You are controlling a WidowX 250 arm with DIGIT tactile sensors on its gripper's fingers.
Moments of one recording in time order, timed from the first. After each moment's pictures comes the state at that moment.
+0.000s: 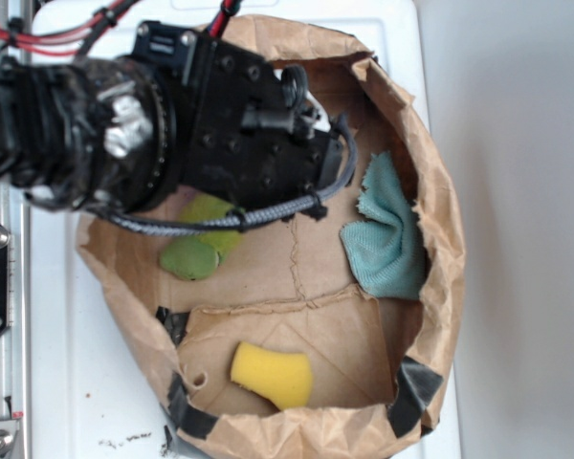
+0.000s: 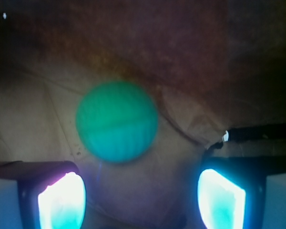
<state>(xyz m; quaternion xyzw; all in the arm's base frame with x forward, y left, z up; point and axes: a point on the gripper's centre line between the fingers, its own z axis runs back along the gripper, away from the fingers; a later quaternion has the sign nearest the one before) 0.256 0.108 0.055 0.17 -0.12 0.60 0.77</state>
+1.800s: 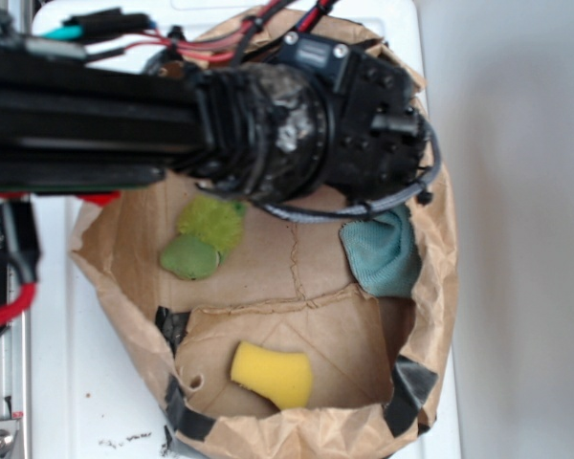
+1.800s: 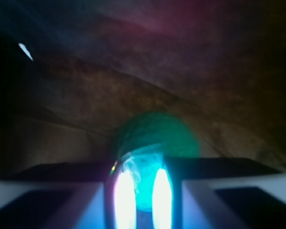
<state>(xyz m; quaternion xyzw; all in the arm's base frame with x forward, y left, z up) 0.304 0.120 0.040 0.20 -0.14 0.62 0.75</state>
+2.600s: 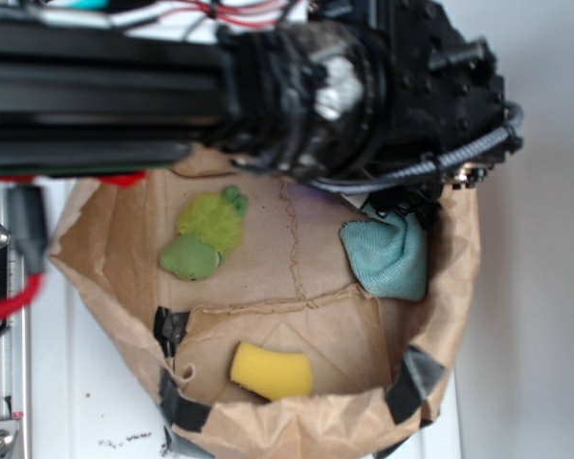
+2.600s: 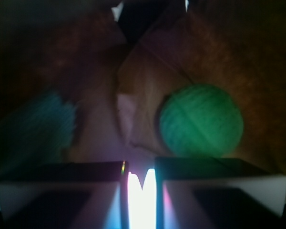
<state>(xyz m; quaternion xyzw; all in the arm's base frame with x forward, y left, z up) 0.320 0.079 0.077 0.07 -0.04 0.45 0.89</state>
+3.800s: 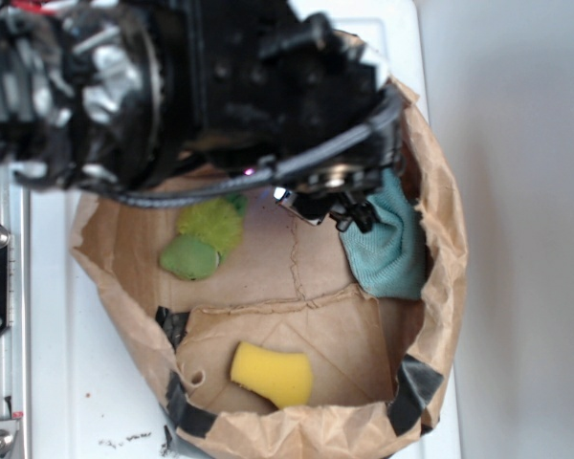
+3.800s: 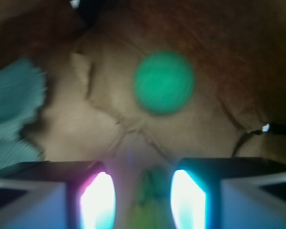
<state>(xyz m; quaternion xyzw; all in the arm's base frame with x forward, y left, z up) 0.285 0.073 0.078 0.06 -0.10 0.50 0.86</state>
